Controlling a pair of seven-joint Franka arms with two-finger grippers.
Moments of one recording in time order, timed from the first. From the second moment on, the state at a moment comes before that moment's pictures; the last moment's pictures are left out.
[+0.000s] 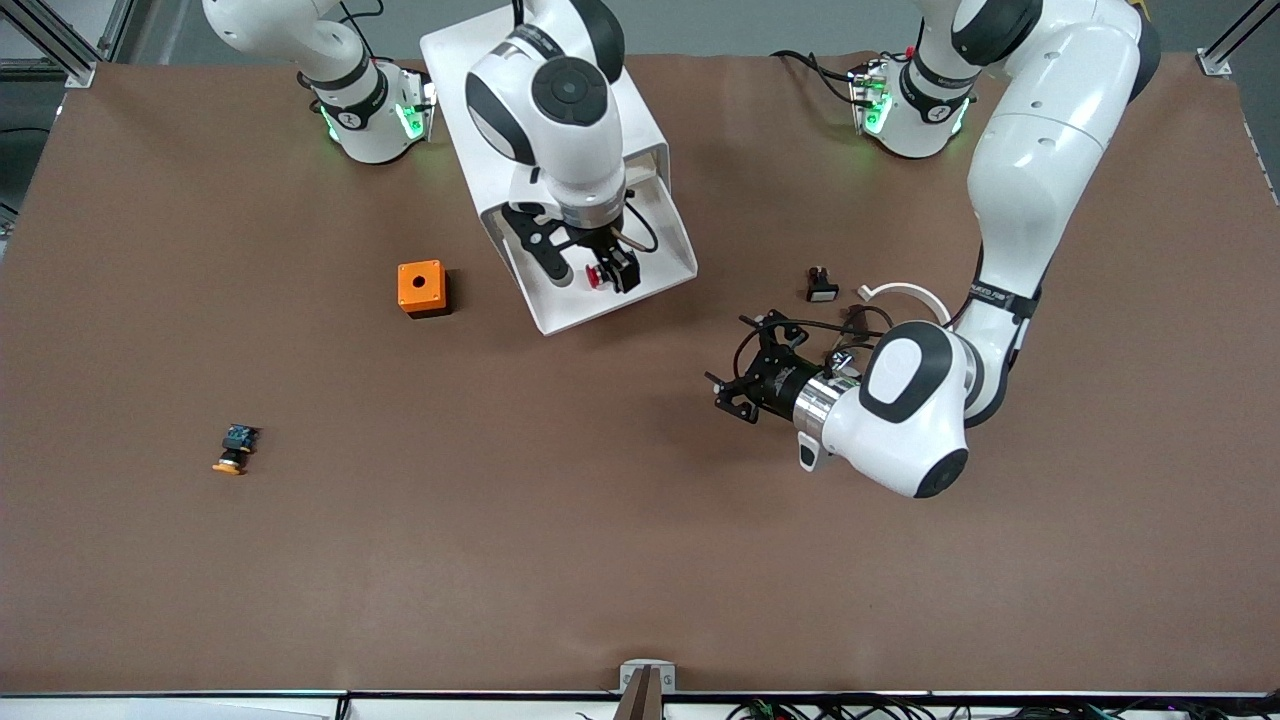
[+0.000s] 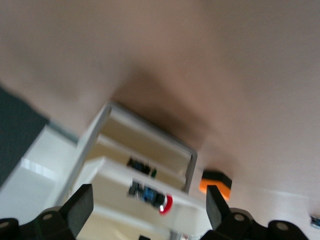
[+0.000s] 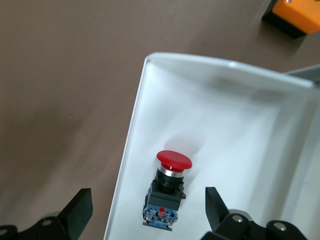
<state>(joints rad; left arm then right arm) -0.15 0.84 -0.34 -1.22 -0.55 1.59 -1.37 0.90 0.32 -0.07 -1.75 0.04 2.04 1.76</state>
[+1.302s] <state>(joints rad) -0.34 0.75 -0.34 -1.24 0.14 1.92 -1.16 0.96 0.40 -0.07 -1.74 0.04 2.06 1.90</state>
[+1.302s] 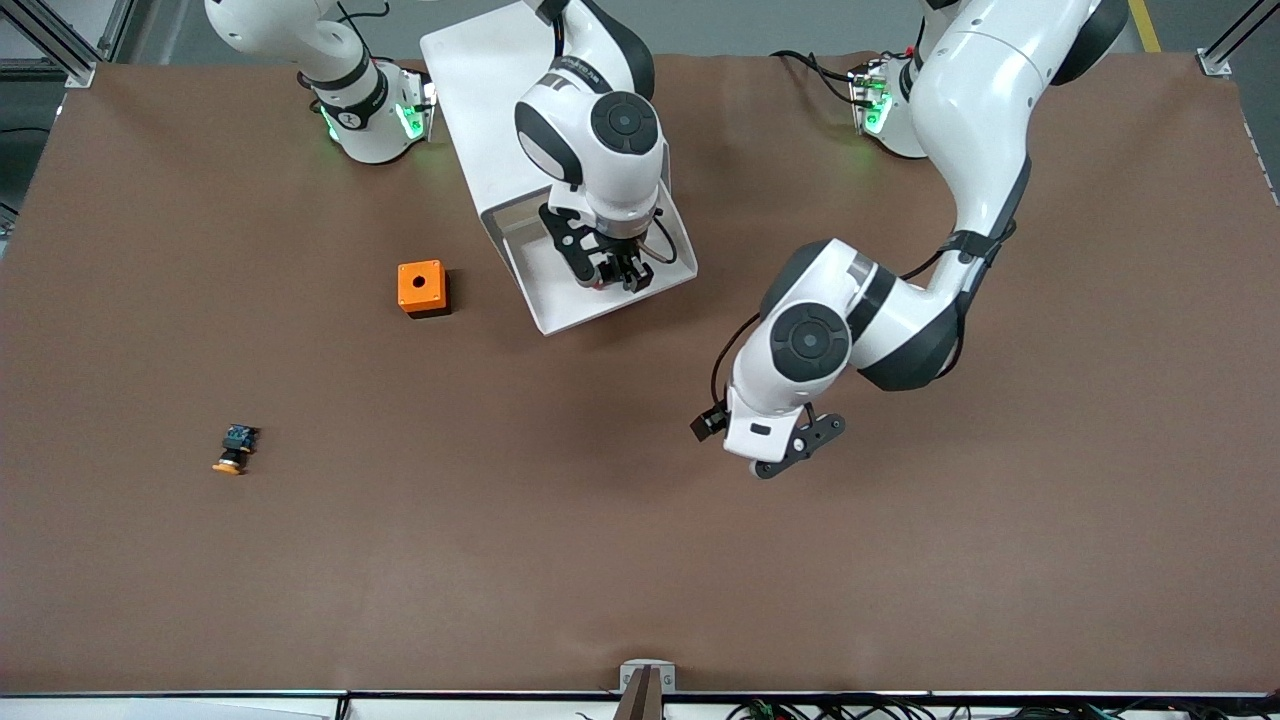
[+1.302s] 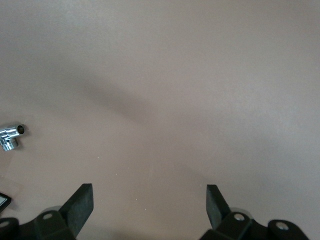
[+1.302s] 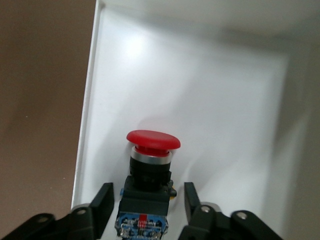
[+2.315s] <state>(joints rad) -0.40 0.75 -0.34 -1.26 0.15 1.93 -1.16 0.66 0.33 -0.11 -1.55 0.04 1.76 1.20</state>
